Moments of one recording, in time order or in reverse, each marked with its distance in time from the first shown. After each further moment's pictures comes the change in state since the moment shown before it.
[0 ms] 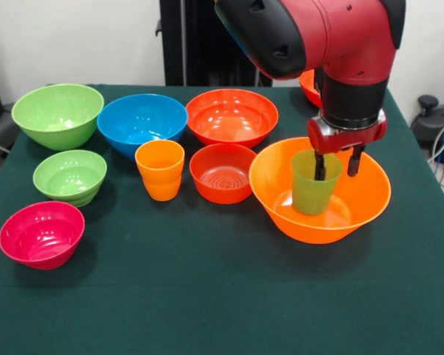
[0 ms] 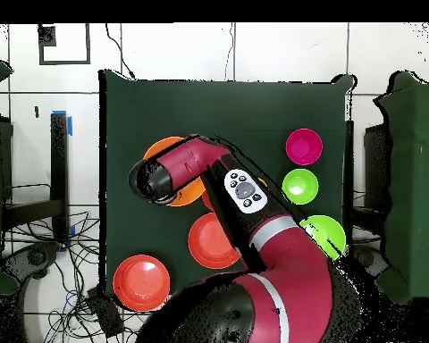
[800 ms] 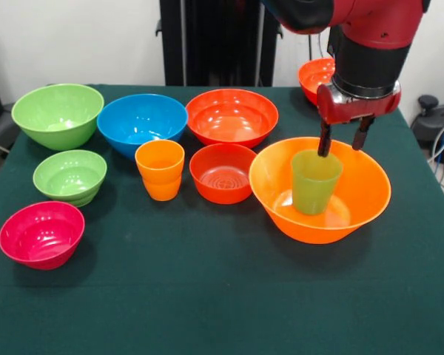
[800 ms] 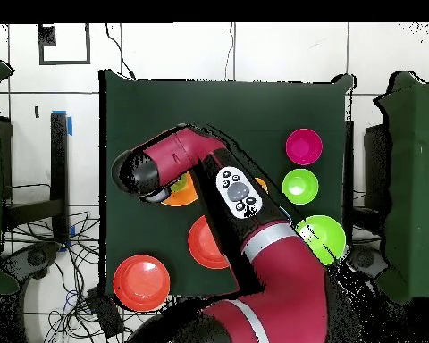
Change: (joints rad) arm 0.028 -0.092 0.000 0.000 0.056 0.145 0.000
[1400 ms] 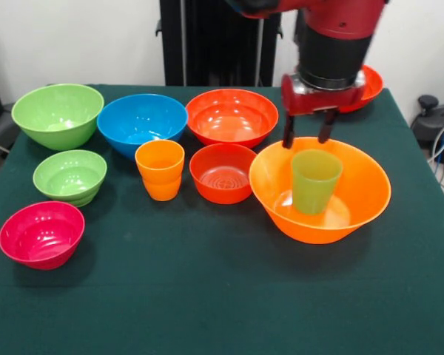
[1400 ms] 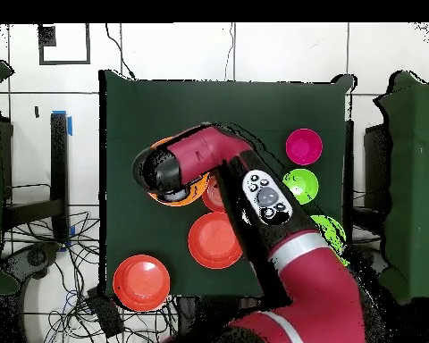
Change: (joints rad) arm -0.094 -0.036 0.015 0.035 -0.007 0.034 -0.028
